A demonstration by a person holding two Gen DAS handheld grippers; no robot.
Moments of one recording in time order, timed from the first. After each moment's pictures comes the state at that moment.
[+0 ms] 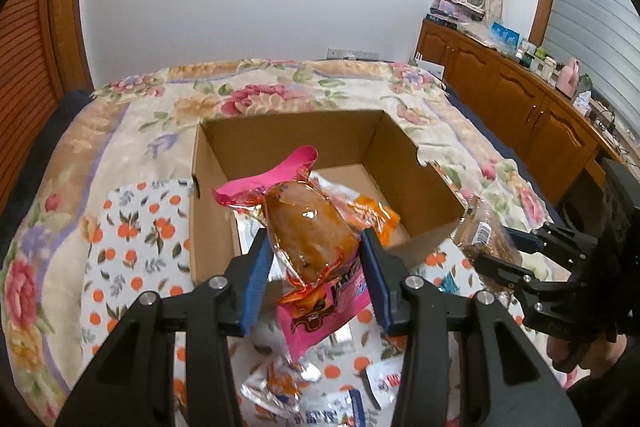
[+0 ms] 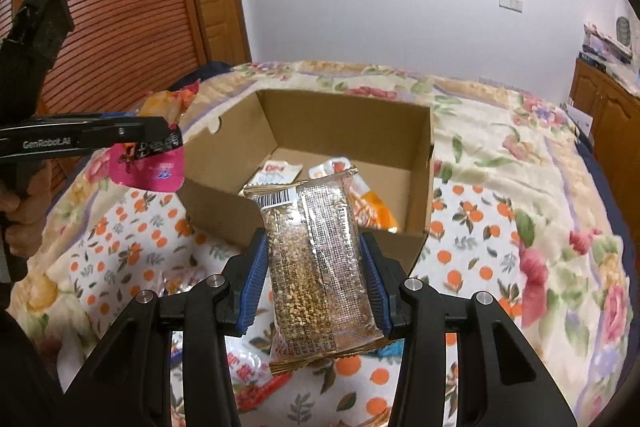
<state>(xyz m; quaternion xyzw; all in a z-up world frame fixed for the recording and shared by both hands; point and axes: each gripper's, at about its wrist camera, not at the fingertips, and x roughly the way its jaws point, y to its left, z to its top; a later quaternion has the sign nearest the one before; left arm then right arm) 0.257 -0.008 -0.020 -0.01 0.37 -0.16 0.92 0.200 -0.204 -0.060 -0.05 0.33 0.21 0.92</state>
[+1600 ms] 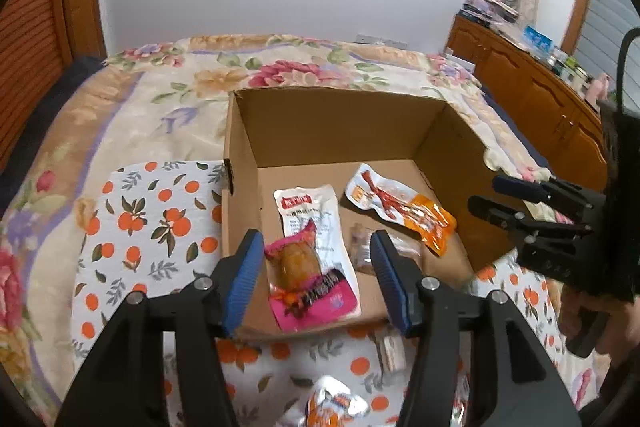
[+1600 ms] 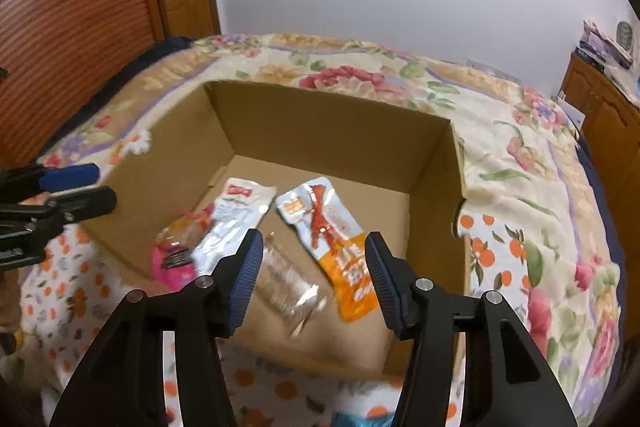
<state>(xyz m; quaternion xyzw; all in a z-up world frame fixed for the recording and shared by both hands) 0.305 0.027 -0.069 -0.03 0.40 -0.13 0.91 0.306 -0.158 -0.076 -0.07 0.39 0.17 0.90</state>
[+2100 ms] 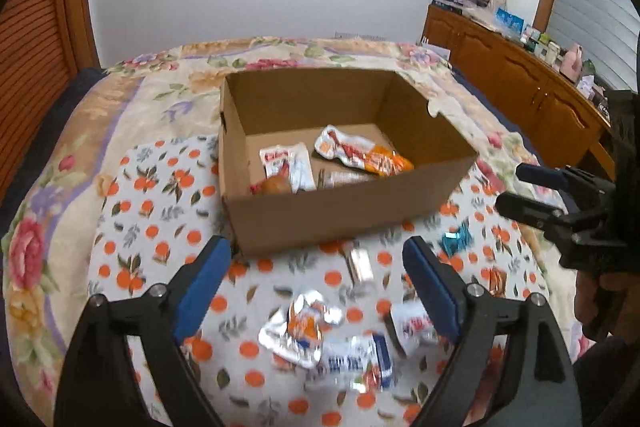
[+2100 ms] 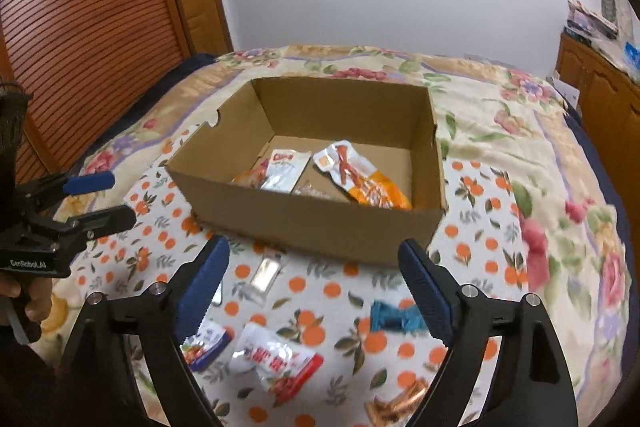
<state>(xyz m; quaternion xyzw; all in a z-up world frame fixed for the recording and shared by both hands) 0.197 0.024 -0.056 0.00 0.40 -0.14 0.91 0.183 -0.184 -0.054 -0.02 0.38 0.18 0.91</state>
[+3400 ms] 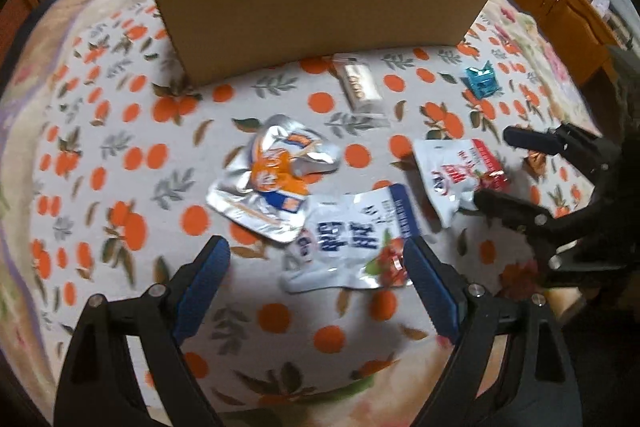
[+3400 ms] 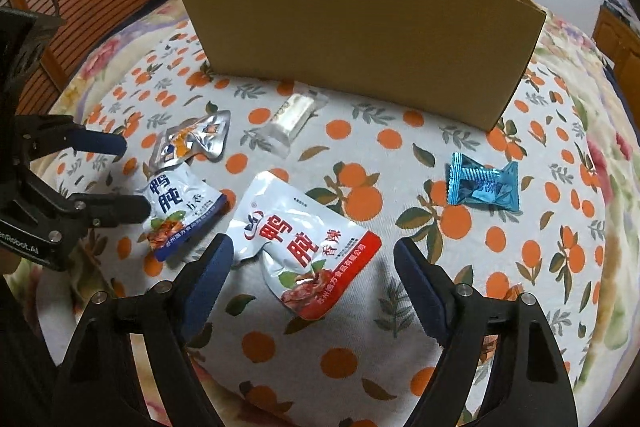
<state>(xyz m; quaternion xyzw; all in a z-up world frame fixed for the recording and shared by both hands) 0.176 -0.002 -0.178 0.04 0.57 -0.16 0.81 0.147 -0.156 -0.185 -0.07 0.48 0.21 0.85</state>
